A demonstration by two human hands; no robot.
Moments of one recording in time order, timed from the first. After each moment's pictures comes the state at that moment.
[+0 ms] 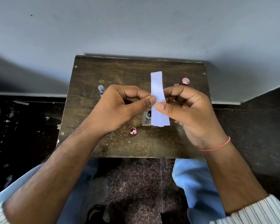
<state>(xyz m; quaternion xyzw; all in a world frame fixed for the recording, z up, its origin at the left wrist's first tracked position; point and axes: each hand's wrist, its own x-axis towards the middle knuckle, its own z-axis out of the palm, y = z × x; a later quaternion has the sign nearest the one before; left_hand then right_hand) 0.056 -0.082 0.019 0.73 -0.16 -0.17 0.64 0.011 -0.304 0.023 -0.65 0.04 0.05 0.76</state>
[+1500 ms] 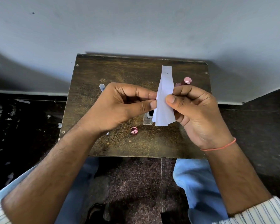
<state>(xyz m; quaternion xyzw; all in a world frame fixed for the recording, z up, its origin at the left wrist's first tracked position) 0.057 -0.081 0.020 0.65 -0.19 -0.19 0.71 0.010 -0.304 0.030 -0.57 0.07 0.07 0.82</state>
